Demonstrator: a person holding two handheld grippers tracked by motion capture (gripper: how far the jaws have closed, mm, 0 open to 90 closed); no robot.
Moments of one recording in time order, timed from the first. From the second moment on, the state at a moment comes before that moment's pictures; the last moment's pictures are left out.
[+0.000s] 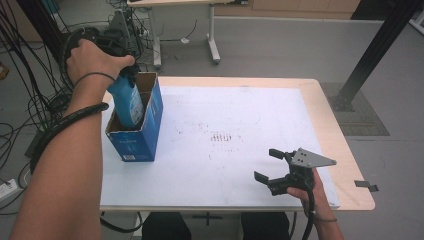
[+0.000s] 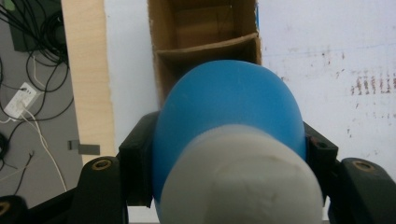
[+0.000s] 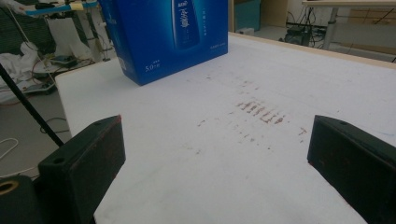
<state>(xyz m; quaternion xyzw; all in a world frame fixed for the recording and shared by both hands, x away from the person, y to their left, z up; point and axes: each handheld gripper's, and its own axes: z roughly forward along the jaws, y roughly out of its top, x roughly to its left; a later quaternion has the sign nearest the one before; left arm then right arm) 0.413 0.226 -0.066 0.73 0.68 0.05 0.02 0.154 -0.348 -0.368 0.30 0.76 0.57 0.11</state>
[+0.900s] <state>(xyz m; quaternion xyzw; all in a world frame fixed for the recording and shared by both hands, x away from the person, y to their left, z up) 0.417 0.237 -0.138 0.73 0.69 0.03 0.02 0.156 -0.349 -0.367 0.31 0.77 0.55 0.11</state>
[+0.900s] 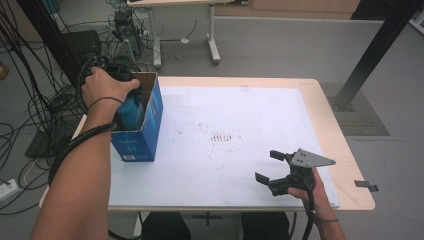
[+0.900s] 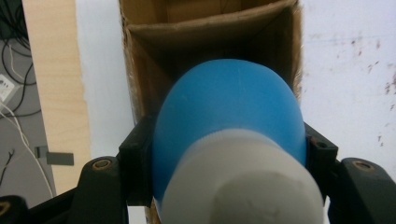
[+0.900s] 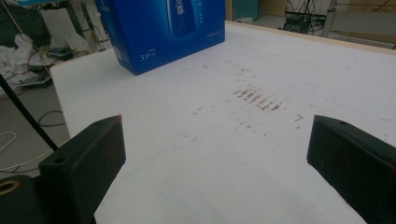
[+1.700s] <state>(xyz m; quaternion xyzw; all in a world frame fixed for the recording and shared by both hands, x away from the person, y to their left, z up) 0.423 0.234 -0.181 0.73 0.68 0.01 -0.01 0.155 -0.349 -0.371 0.32 0.77 0.55 0.11</state>
